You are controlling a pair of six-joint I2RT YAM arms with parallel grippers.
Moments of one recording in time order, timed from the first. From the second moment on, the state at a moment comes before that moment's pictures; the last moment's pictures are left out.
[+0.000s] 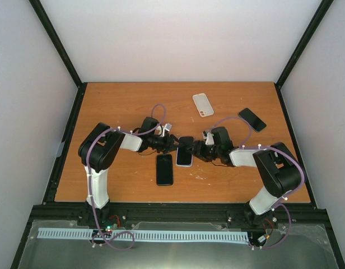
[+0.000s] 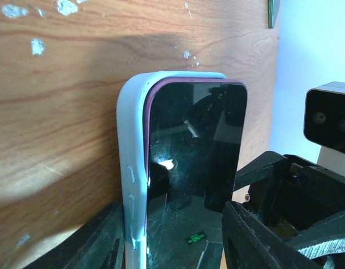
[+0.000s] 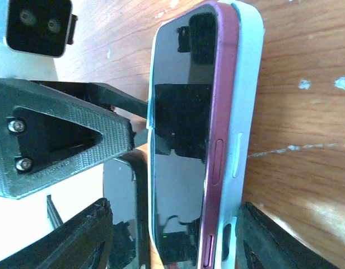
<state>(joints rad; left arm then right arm) -0.50 2.00 0.93 0.31 0.82 -0.82 0.45 1.63 0.60 0.26 -0.59 0.81</state>
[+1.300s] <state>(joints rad) -0.50 1.96 0.89 0.31 0.82 -0.79 0.43 1.75 0.52 0.63 -0.73 0.97</state>
